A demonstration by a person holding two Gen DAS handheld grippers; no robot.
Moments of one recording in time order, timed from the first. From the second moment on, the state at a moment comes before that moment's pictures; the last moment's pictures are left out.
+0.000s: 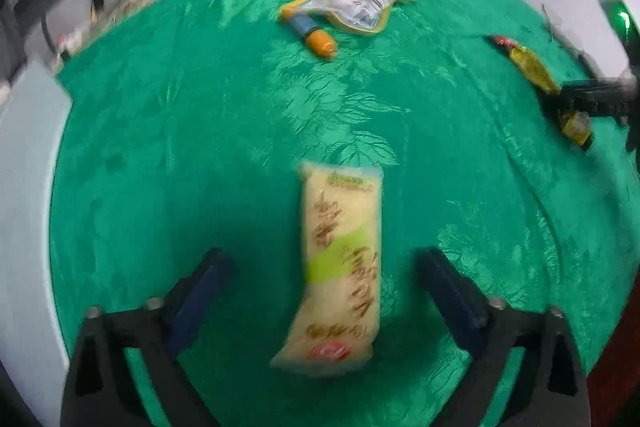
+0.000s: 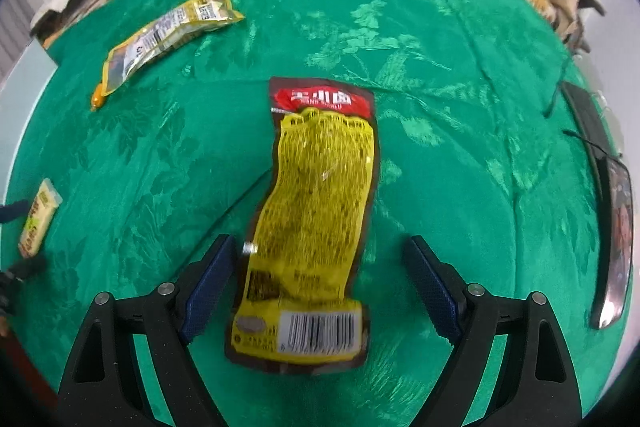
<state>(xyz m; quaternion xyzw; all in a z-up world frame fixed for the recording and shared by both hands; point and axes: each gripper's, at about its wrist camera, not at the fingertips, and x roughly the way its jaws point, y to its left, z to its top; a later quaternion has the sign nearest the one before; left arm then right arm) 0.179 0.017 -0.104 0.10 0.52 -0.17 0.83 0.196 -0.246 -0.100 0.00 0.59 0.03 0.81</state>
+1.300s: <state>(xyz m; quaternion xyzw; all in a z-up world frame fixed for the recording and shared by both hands) -0.034 0.395 0.006 -0.25 0.37 0.17 0.88 0.143 0.144 0.023 0.01 0.48 0.35 0.81</state>
